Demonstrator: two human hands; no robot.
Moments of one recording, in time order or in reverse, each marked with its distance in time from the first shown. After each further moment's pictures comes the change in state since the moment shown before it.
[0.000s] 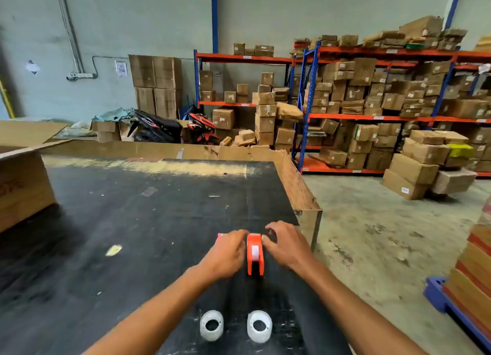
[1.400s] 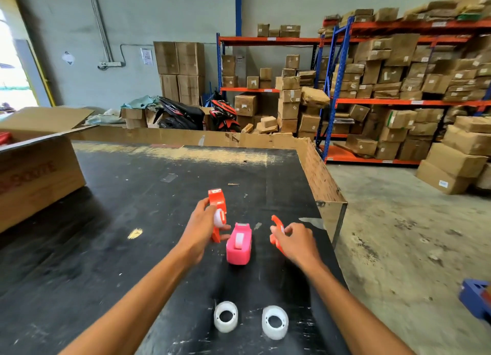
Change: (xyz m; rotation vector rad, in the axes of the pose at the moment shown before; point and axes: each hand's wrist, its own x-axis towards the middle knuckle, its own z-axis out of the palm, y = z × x) left_hand -0.014 -0.024 -0.049 -0.993 0.328 -0.408; right_hand 0.024 0.012 0.048 0.458 -0.004 0.340
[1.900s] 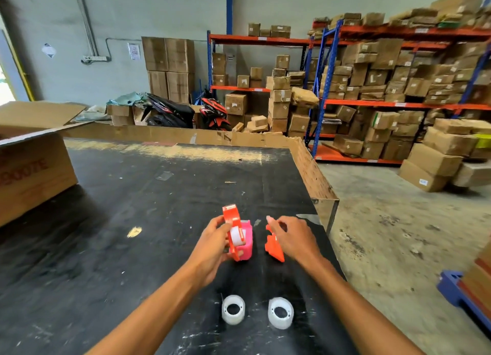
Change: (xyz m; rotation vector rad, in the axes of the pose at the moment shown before) left_hand -0.031 -0.022 0.001 -0.167 -0.147 -0.104; right_hand -0.024 -0.022 -0.004 -0.213 0.036 -0.198
